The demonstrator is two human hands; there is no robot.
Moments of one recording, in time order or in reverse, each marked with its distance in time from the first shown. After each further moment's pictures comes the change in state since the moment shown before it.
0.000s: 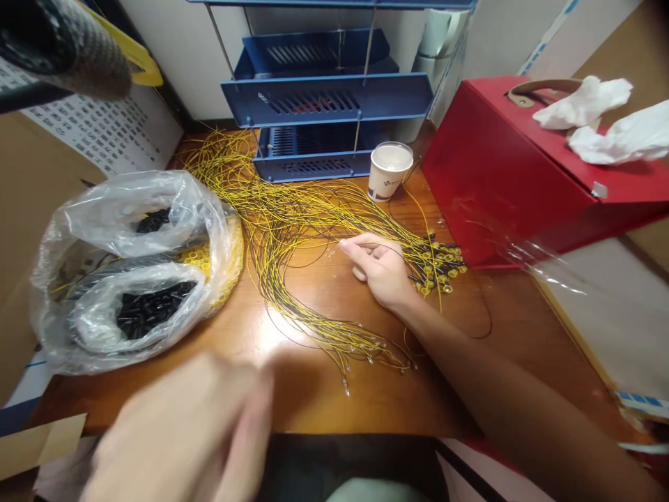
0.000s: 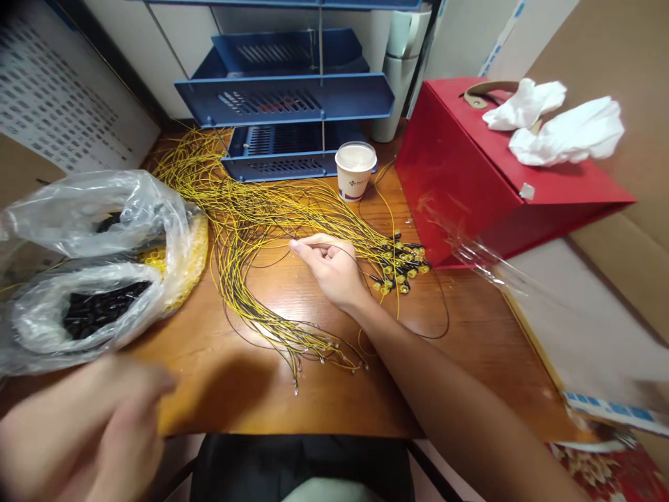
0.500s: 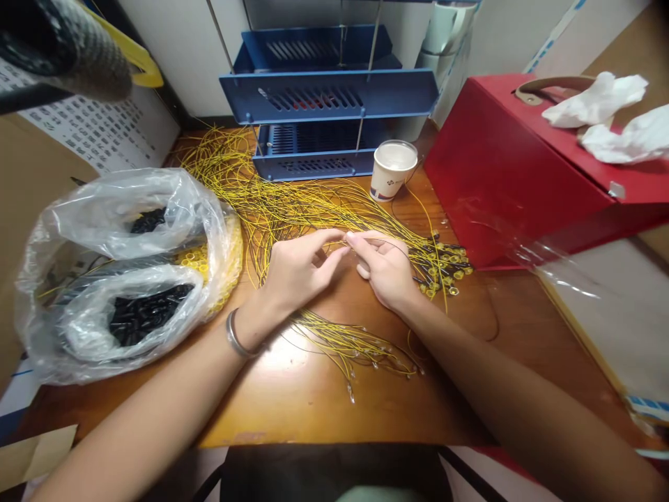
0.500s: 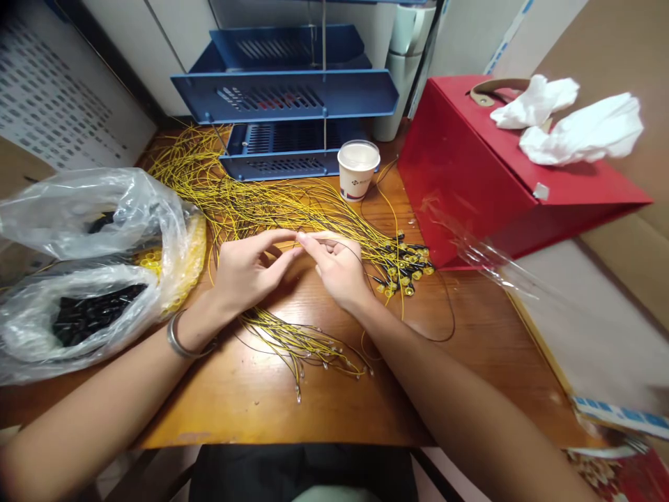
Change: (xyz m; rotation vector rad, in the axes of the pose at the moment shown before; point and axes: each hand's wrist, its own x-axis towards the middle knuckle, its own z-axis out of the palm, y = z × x) left_hand 0.117 -0.057 0.111 -0.157 0.067 0.184; right_hand 0.009 0.006 -0.001 0.097 0.081 0.005
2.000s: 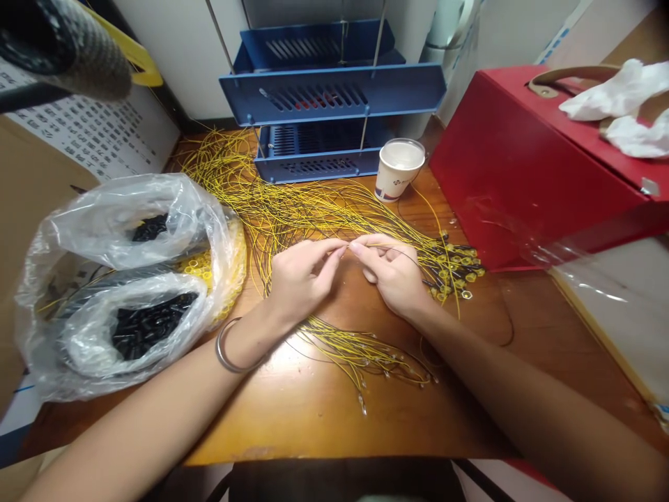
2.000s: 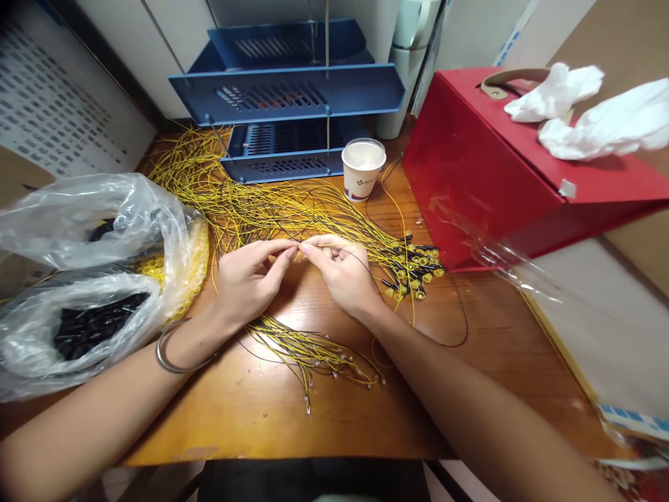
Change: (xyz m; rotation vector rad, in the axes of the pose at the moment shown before) left_hand -0.004 -0.003 0.001 -0.061 0.116 0.016; right_hand -0.007 -0.006 0.001 -0.197 -0.017 -0.017
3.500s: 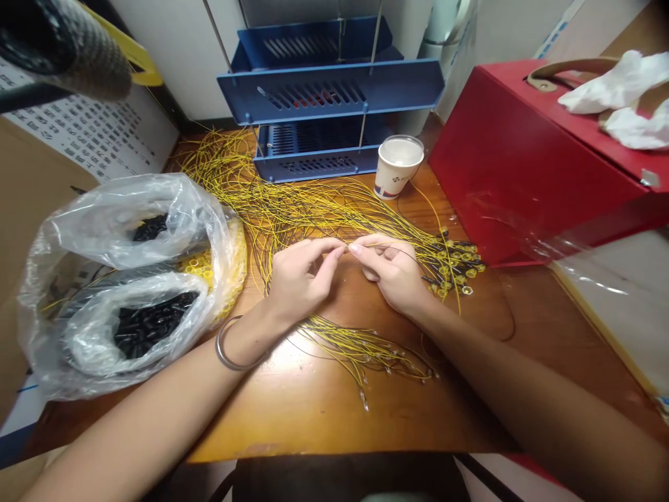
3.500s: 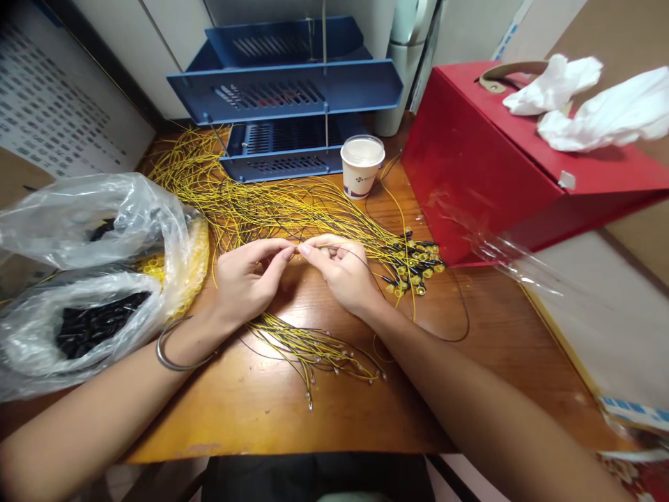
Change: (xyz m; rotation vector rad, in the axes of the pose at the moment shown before) left_hand -0.001 0.004 -0.004 -0.067 -0.025 -0.062; right_hand 0.000 0.004 -0.001 0.109 -0.050 -0.010
